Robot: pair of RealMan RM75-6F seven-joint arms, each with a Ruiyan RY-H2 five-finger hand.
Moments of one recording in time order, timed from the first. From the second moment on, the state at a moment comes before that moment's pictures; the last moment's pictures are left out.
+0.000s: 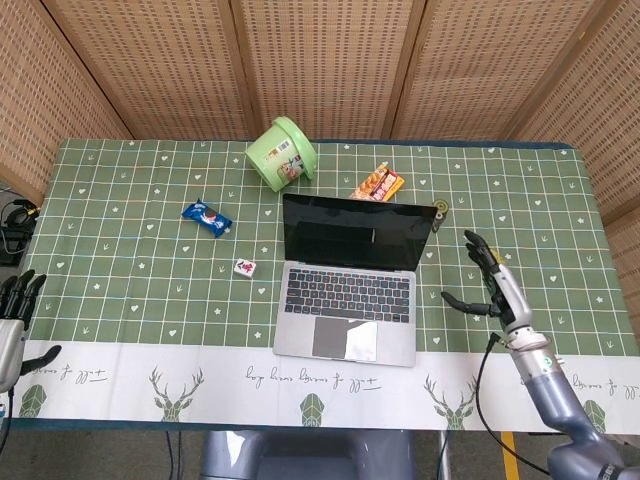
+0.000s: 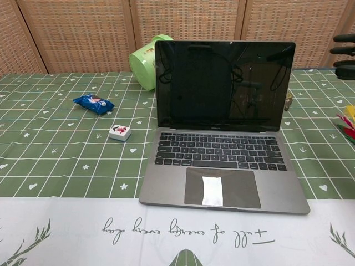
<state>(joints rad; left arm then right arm) -0.08 -1.15 -0.06 -1.59 1.46 1.50 0.17 0.40 -1.18 0.29 -1.73 -1.23 0.95 0.94</state>
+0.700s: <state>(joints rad) -0.09 -1.15 -0.07 -1.58 1.43 1.48 0.17 0.58 -1.31 0.41 -1.43 -1.08 0.64 1.06</state>
